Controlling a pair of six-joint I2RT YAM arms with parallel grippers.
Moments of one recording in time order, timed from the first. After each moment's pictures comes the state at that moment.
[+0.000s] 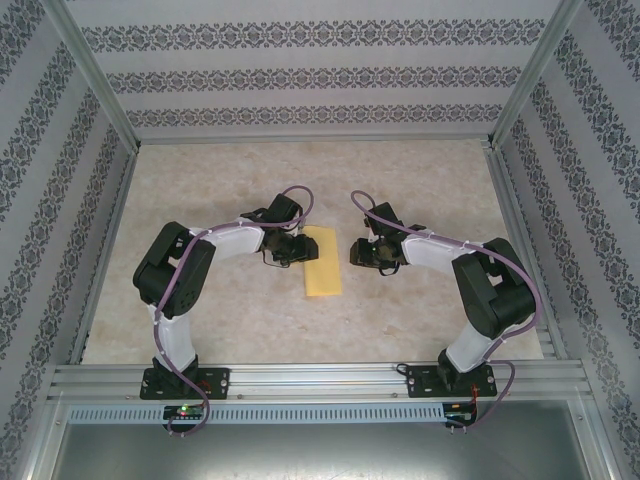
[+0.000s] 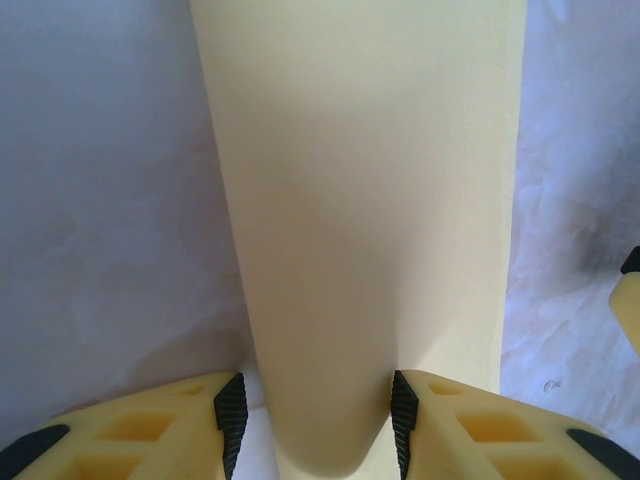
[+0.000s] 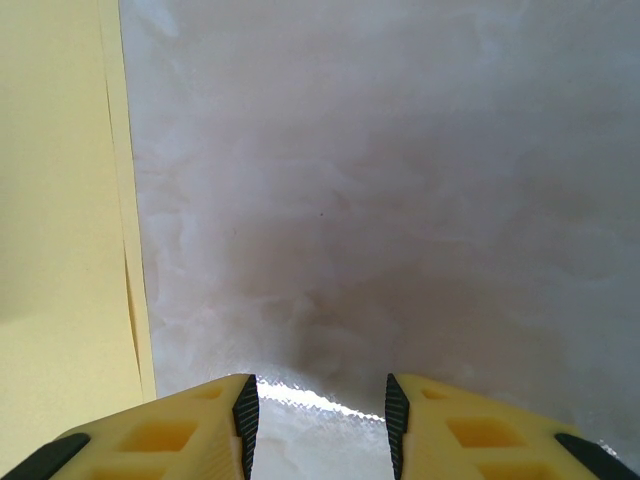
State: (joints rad) left arm -0.52 1.91 1.14 -0.37 0.36 -0.63; right arm 0.45 1.67 0.87 -0.32 -0.17 0.54
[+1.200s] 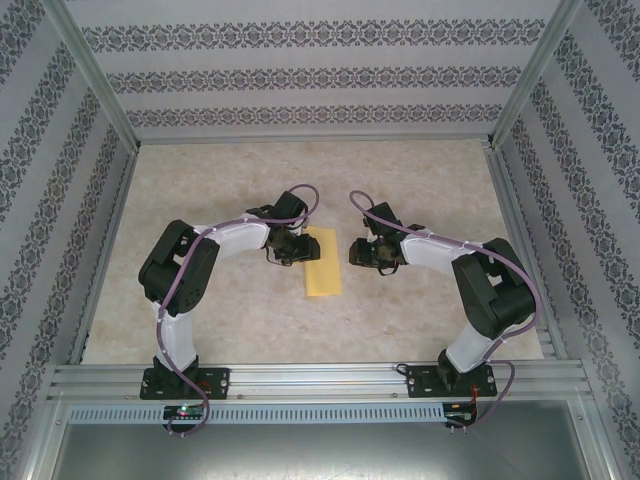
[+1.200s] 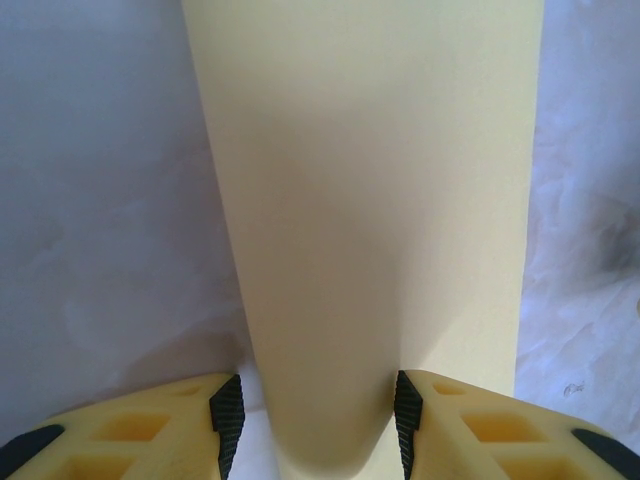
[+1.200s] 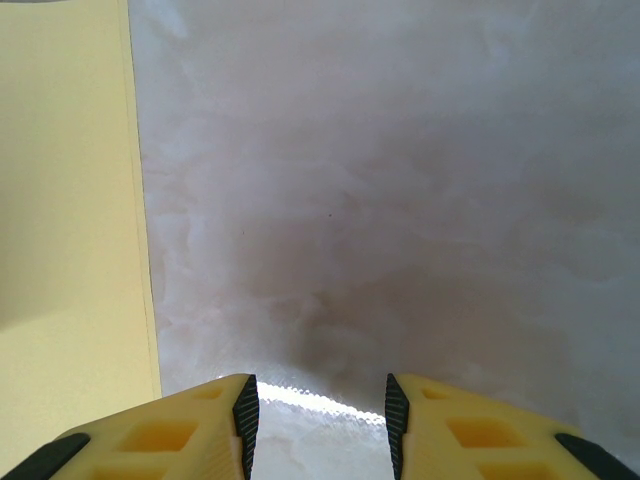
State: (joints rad) left arm -0.54 1.94 1.22 -0.46 0.32 -0.61; right arm 0.46 1.67 0.88 -0.33 -0.16 0.54
